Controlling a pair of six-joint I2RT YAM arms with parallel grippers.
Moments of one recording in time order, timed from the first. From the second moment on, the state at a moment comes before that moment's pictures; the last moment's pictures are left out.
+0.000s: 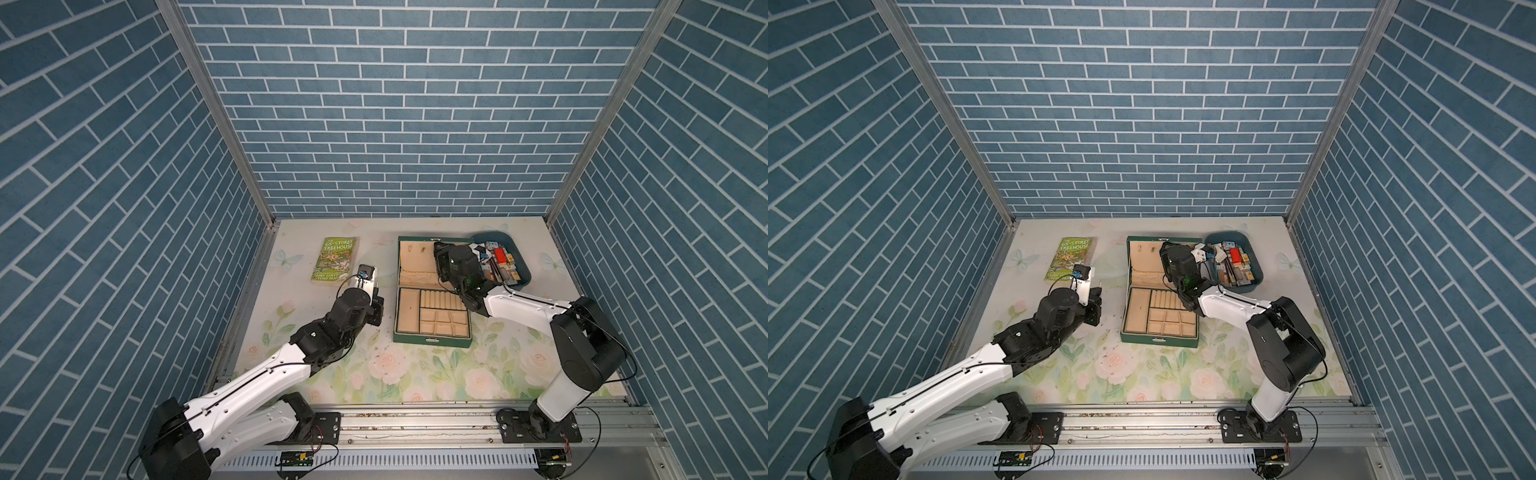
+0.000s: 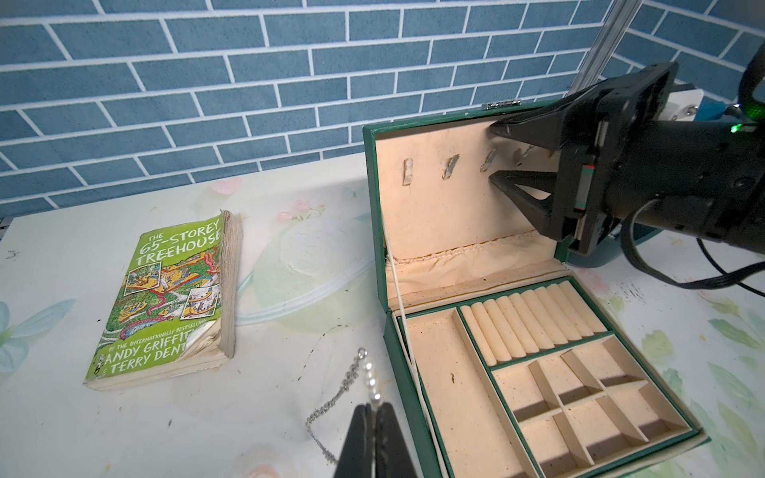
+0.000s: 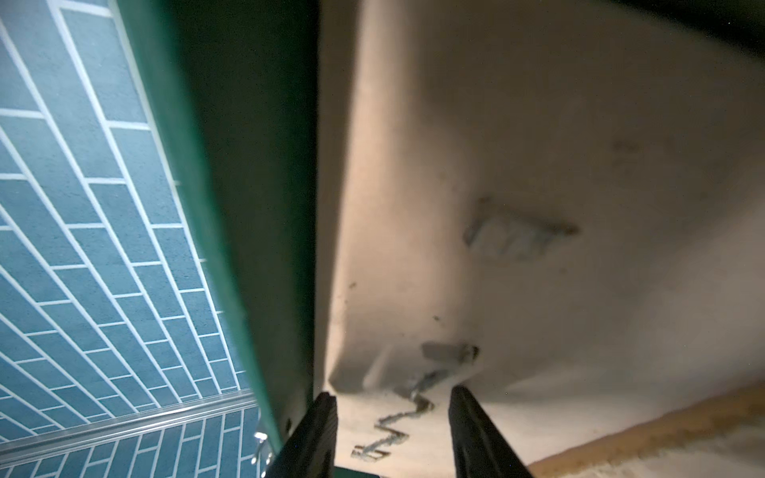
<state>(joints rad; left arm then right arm) -0.79 0.99 0.69 -0.16 -0.36 -0.25 0.66 1.68 1.00 0.35 0.28 1.57</state>
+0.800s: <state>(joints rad) -0.79 0.99 0.69 -0.16 -0.36 -0.25 0.65 1.69 0.95 0.40 0.23 1.58</state>
